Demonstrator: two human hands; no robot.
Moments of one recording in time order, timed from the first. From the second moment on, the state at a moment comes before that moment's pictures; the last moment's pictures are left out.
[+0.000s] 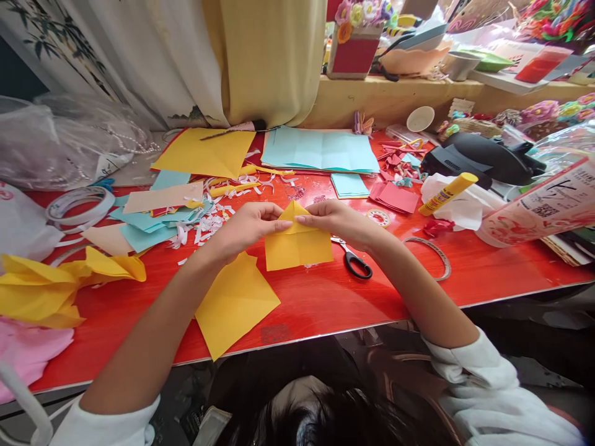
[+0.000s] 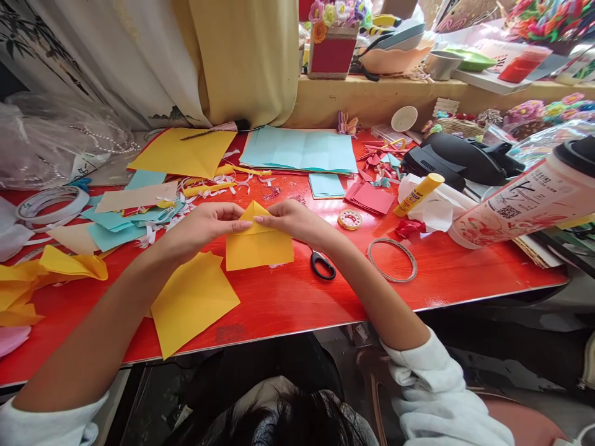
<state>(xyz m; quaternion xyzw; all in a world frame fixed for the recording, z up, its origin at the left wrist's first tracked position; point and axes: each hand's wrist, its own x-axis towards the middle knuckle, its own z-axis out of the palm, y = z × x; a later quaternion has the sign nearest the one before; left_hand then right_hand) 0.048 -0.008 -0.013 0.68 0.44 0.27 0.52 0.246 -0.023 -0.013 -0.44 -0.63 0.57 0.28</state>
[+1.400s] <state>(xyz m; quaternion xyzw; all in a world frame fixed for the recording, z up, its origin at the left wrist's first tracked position) 0.054 -0.011 -0.016 0.70 0.46 0.26 0.49 0.252 -0.017 -0.017 -0.44 -0.59 0.63 0.25</state>
